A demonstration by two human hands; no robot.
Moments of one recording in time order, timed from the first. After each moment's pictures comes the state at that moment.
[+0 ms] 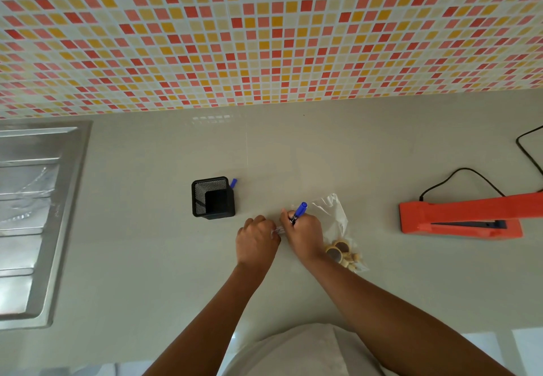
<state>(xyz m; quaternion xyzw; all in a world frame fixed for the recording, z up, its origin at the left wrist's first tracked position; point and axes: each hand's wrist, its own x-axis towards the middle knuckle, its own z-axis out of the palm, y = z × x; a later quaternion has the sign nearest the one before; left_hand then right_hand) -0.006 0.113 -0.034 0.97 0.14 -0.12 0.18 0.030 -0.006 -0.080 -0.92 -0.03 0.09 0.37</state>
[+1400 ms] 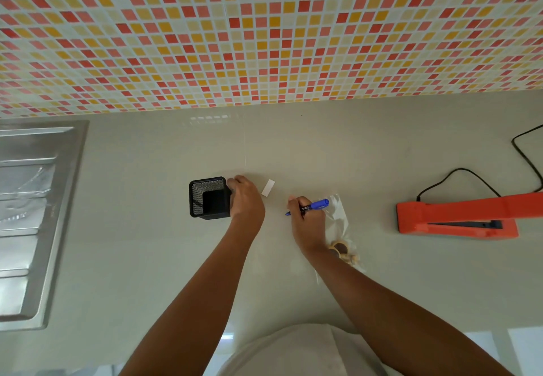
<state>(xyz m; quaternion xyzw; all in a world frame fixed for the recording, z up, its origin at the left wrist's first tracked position) 0.068 0.136 -0.019 0.92 0.26 -0.12 0.26 0.042 -0.003 -0.059 -0.82 0.10 0.06 0.55</state>
